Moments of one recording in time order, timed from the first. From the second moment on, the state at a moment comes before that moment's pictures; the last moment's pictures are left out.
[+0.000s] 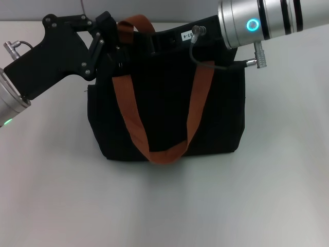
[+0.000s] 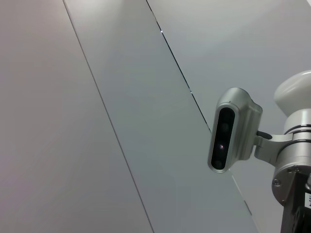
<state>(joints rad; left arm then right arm) -0.54 -2.07 0.48 0.33 1.60 1.71 -0.42 0.99 2.08 -1.12 -0.65 -1.84 -1.35 2.29</state>
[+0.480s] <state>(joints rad) -0.53 -2.07 0.48 0.33 1.60 1.71 -0.42 0.99 2.08 -1.12 -0.64 -1.84 -1.35 2.29</state>
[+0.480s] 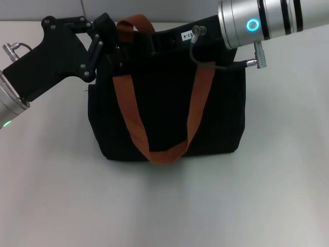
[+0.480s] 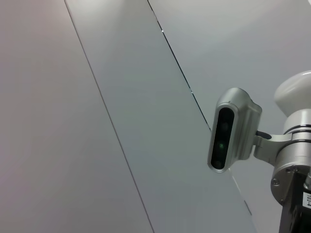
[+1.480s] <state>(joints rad) -0.53 -2.07 0.48 0.32 1.60 1.72 -0.42 0.99 2.08 -1.13 -0.64 -1.85 -1.33 2.30</state>
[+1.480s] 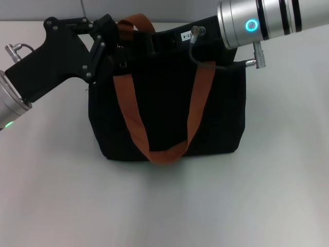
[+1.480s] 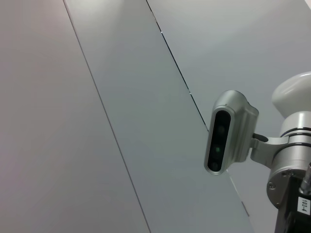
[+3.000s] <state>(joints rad) -0.53 -2.07 0.46 0.31 1.58 1.71 -0.42 0.98 2.08 -1.13 -0.65 -1.87 -1.32 2.29</state>
